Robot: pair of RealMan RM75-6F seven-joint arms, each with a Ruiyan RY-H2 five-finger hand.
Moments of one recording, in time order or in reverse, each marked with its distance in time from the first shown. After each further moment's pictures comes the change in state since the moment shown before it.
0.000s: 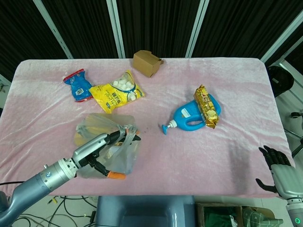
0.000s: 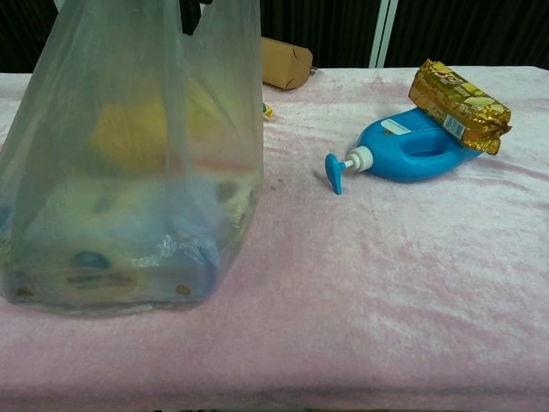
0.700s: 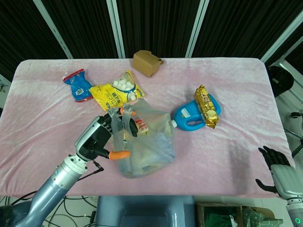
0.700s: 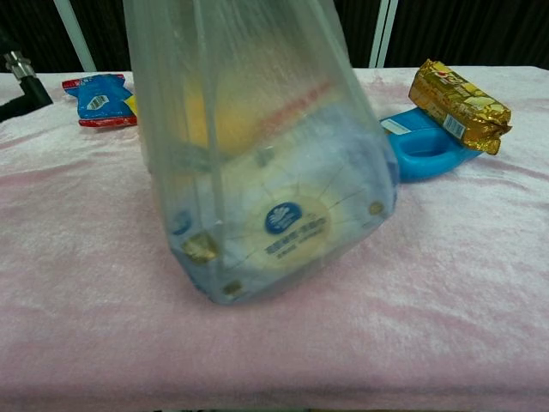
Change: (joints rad) left arm 0.056 -0.283 -0.163 -0.095 -0.278 0.276 0.054; right arm 0.003 0.008 -0.002 -0.002 0.001 -0.010 0.008
